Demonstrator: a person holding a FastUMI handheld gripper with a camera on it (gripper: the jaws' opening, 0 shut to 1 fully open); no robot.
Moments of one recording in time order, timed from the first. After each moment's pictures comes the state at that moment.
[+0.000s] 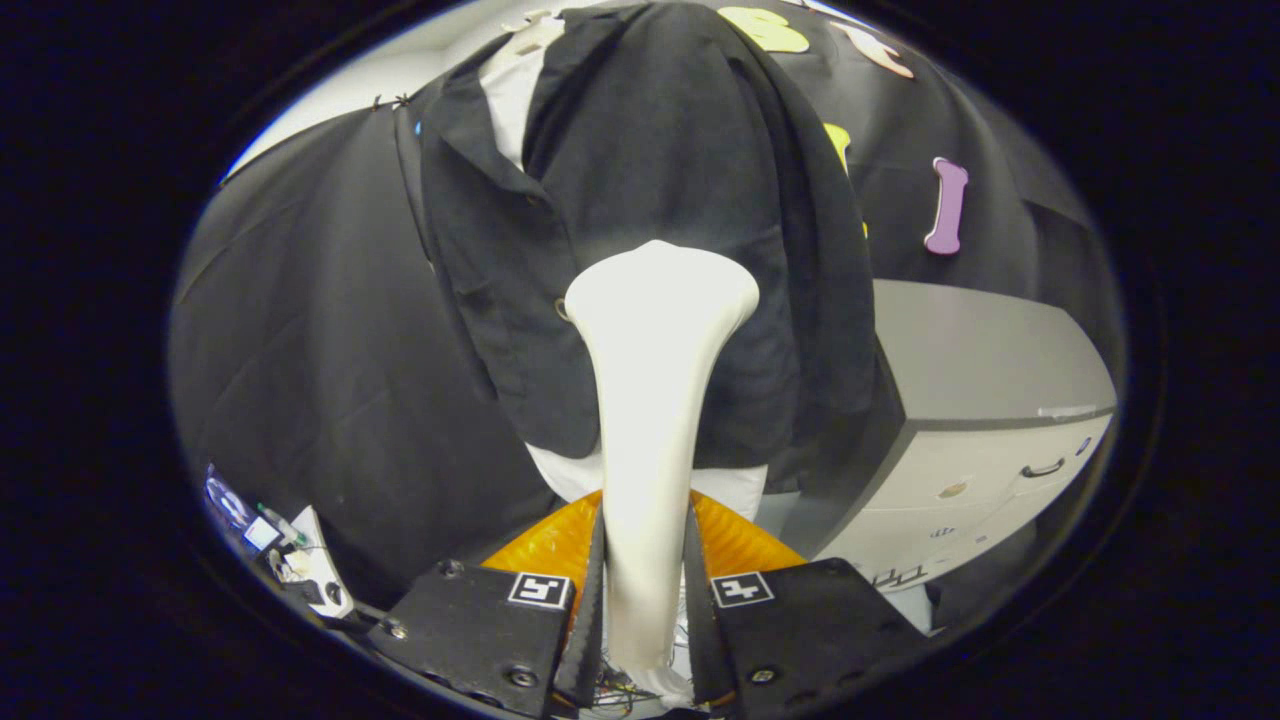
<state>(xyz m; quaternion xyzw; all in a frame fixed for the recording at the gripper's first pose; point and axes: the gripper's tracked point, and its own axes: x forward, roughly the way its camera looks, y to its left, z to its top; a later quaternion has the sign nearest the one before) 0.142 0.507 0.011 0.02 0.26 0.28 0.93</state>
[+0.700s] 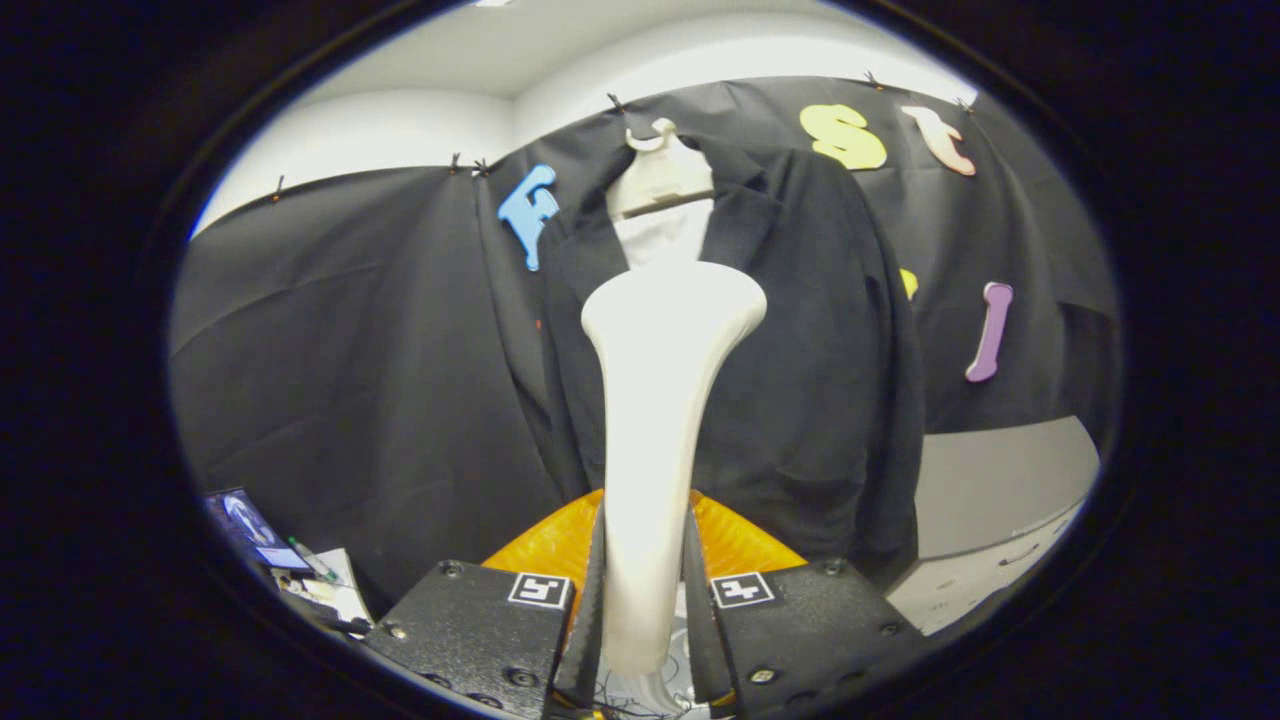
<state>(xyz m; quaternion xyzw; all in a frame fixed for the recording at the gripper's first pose) 0.096 0.590 0.186 0.04 0.10 0.35 0.93</state>
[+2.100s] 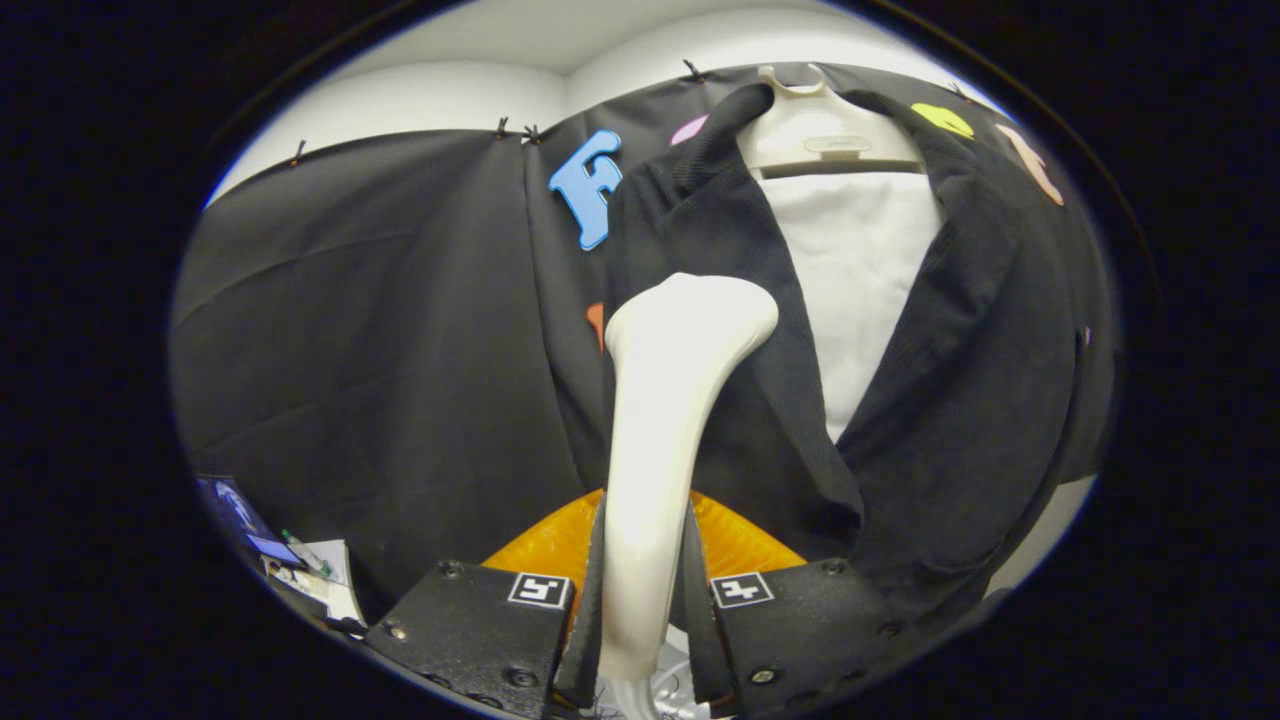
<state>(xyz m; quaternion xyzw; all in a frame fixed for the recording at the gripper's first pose) 0.161 0.727 0.180 -0.02 0.12 0.40 0.91</state>
